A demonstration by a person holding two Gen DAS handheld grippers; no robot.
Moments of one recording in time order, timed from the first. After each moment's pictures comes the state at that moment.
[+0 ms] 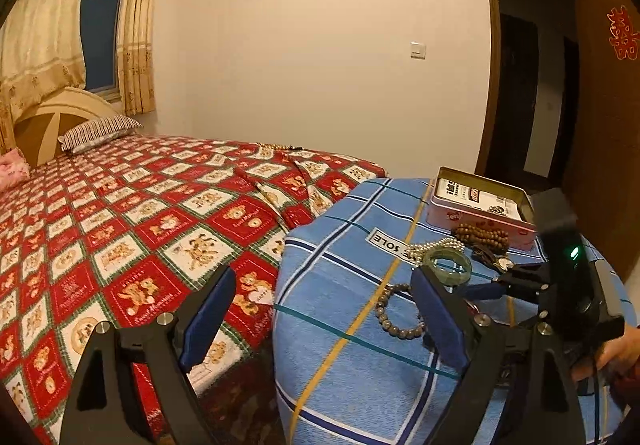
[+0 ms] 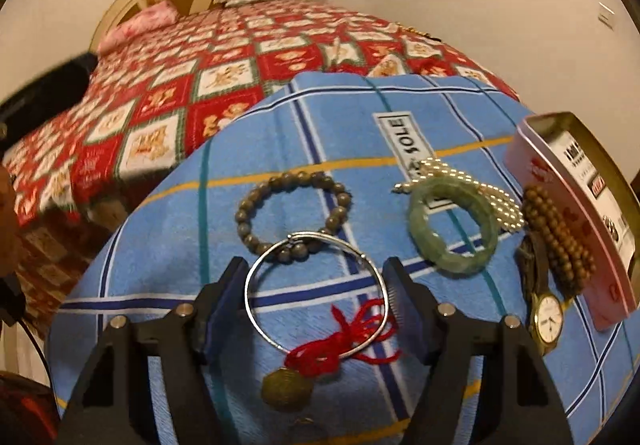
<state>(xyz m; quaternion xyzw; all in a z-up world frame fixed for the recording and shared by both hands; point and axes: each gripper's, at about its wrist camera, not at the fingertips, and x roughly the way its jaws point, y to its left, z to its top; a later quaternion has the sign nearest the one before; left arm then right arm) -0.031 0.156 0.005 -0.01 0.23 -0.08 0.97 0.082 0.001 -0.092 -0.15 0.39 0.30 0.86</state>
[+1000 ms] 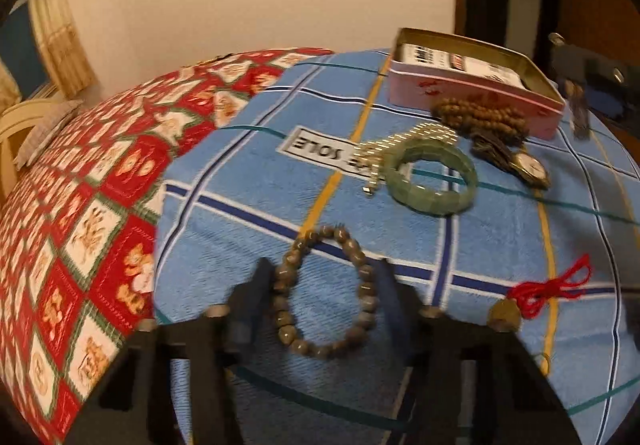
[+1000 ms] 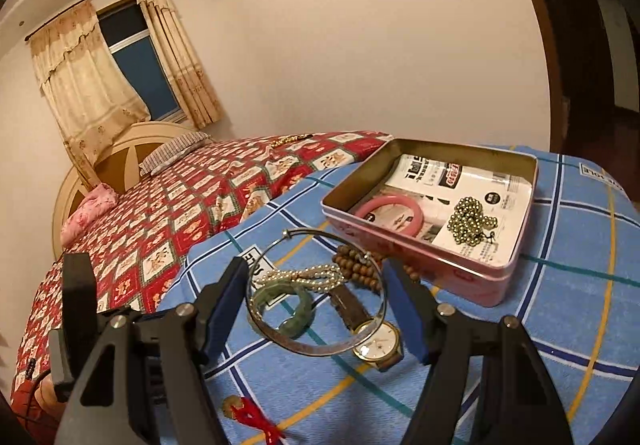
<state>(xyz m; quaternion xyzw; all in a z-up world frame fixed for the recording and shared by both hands) 0.049 0.060 -0.060 0.11 0.40 -0.13 0.90 0.077 -0.134 -0.034 0.11 0.25 0.18 0.94</state>
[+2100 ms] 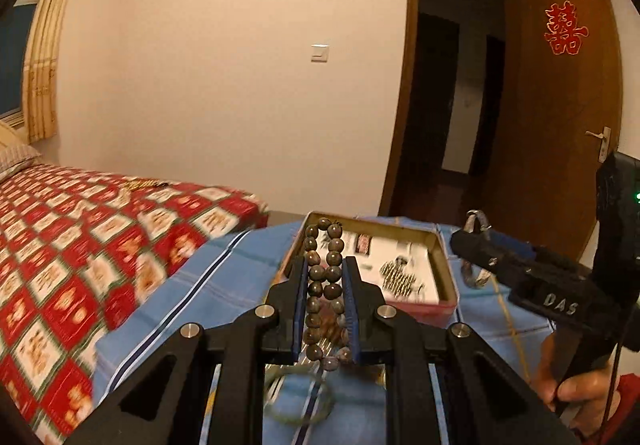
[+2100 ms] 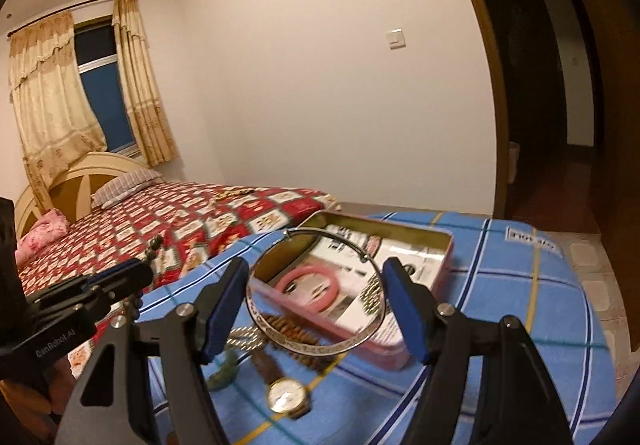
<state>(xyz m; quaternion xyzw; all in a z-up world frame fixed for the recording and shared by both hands) 0.078 0.001 0.041 0.00 0.20 -0.24 0.95 0.081 -0.178 0.002 0.08 0.17 0.07 0.98</state>
